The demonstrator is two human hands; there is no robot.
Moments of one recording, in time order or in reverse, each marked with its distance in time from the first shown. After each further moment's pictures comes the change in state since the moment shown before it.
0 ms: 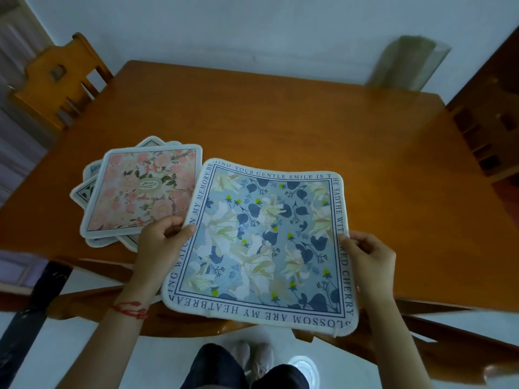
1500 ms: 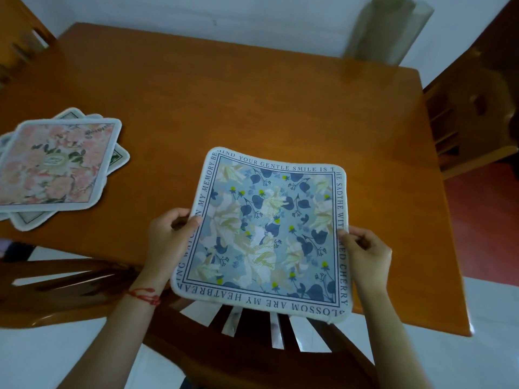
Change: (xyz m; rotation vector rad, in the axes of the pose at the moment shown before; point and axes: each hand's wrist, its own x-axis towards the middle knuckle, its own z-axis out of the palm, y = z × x) left_hand -0.049 0.068 0.270 0.022 0.061 -0.084; right_hand 0.162 0.090 -0.209 -0.048 -0.020 0.063
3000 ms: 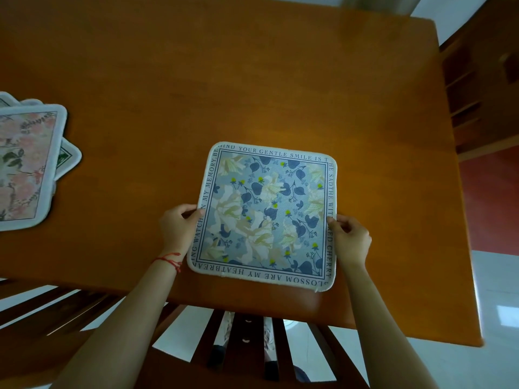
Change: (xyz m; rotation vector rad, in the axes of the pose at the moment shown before) left_hand 0.110 -0.079 0.092 0.321 -0.038 -0.074; right_hand 0.102 0.075 0.044 -0.223 0.074 0.111
